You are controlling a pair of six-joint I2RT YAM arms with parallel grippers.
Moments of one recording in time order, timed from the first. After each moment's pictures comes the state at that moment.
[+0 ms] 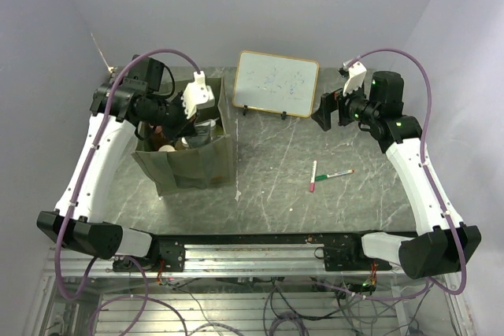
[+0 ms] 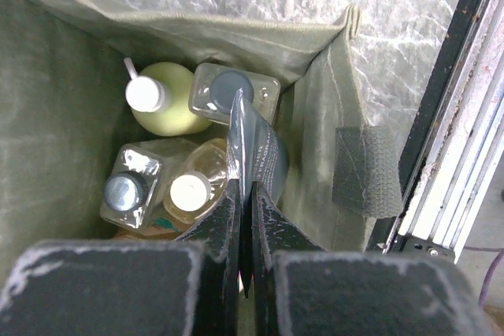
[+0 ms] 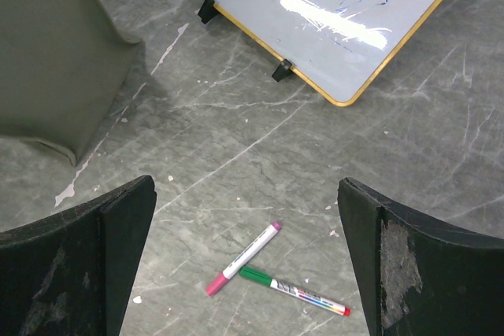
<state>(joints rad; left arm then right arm) -0.27 1.37 1.69 -1.29 0.61 0.83 0.14 1.22 1.26 -0.54 -0.42 -0.17</state>
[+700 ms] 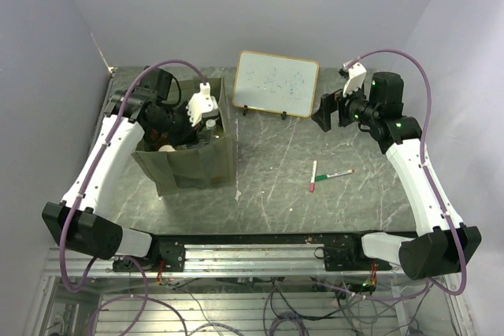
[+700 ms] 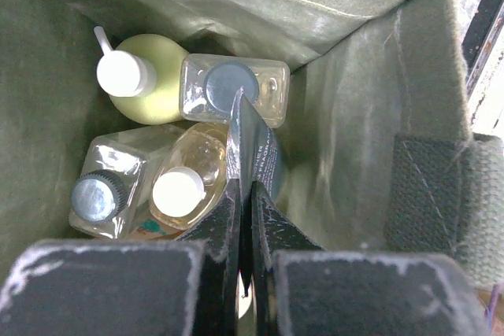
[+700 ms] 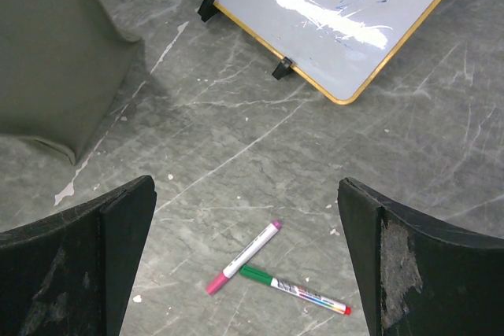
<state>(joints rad) -0.27 1.37 1.50 -1.19 0.56 0.84 0.14 1.22 1.25 -0.54 -0.42 -0.17</state>
